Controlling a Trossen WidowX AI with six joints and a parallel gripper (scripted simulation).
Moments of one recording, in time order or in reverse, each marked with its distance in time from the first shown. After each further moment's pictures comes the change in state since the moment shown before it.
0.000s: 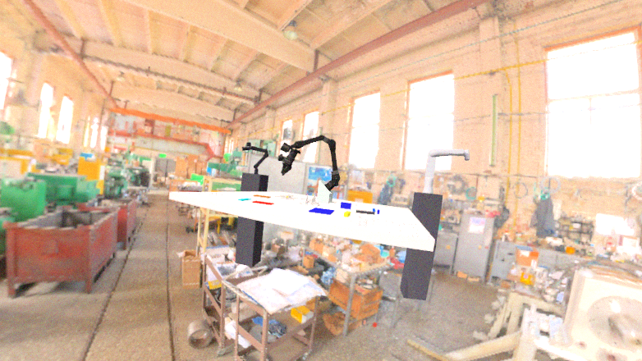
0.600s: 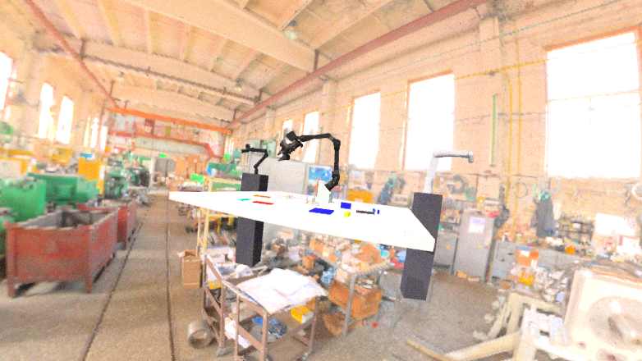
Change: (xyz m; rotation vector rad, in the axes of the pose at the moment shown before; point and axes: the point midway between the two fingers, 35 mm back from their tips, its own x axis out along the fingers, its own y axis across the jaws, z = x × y) arm -0.087 0.017 0.070 0.130 -0.375 0.195
